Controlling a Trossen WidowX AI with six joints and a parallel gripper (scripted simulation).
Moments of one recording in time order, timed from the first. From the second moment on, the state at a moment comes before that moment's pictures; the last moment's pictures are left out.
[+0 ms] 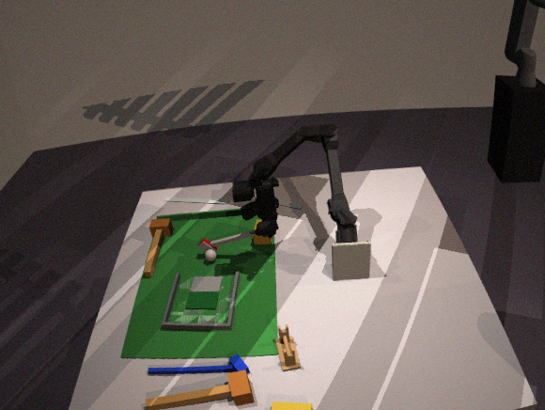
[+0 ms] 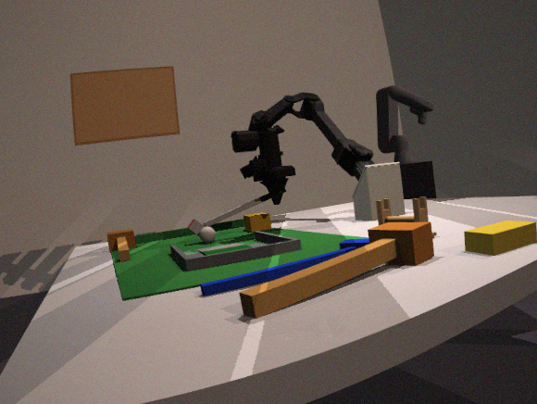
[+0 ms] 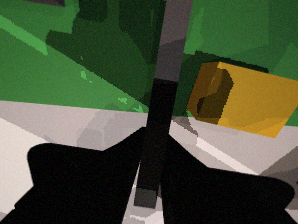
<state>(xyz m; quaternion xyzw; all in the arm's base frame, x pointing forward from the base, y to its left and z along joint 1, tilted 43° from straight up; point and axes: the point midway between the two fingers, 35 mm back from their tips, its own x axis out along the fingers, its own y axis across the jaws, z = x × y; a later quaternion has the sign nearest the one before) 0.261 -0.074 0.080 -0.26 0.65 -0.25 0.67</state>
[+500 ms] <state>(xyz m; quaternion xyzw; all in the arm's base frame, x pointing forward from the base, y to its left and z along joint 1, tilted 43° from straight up) 0.251 -0.022 0.073 -0.27 0.65 -0.25 0.67</state>
